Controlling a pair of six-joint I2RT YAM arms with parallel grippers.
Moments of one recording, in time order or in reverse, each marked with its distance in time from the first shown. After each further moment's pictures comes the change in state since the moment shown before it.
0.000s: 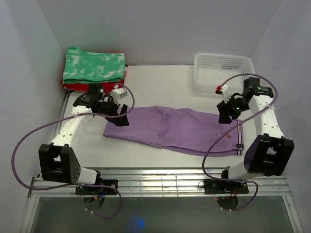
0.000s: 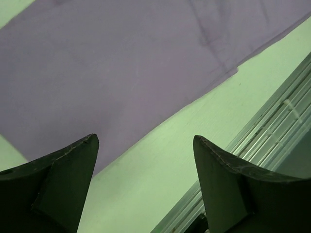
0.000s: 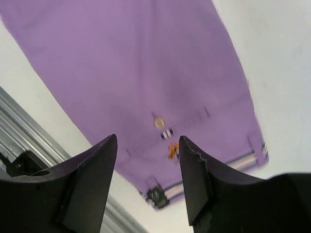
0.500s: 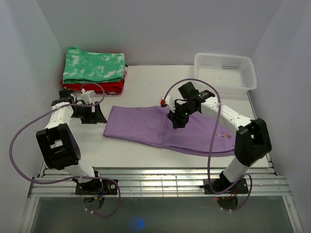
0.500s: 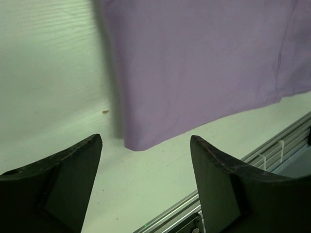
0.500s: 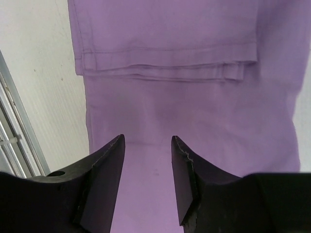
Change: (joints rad) left arm 0.460 0.221 0.004 -0.068 0.067 0.035; right arm 0.751 0.155 0.002 0.366 0.017 0.258
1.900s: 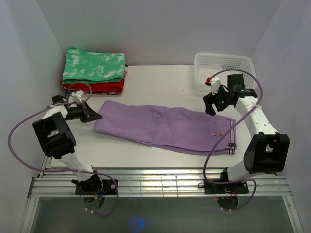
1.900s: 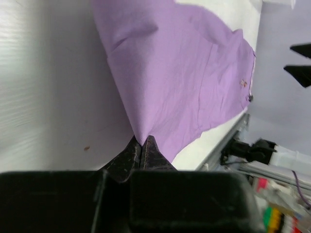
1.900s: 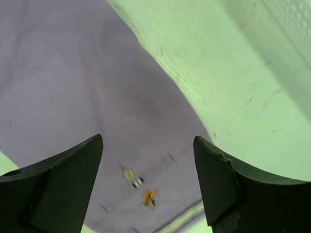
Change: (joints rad) left arm 0.131 0.249 -0.023 0.209 0.359 -0.243; right arm -0.433 -0.115 -0.053 0.119 0.114 0.141
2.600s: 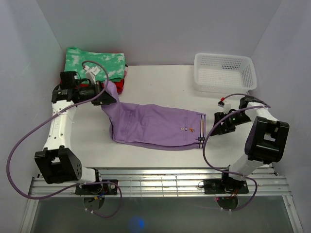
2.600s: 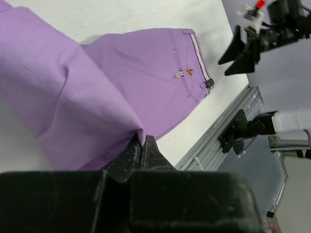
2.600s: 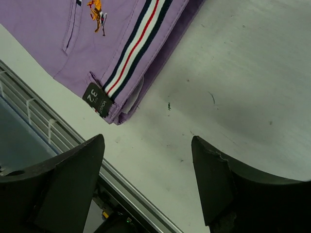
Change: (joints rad) left arm -0.210 -0.435 0.237 -0.192 -0.052 -0.085; right arm -0.362 0.094 -0.211 -0.302 -0.283 -0.084
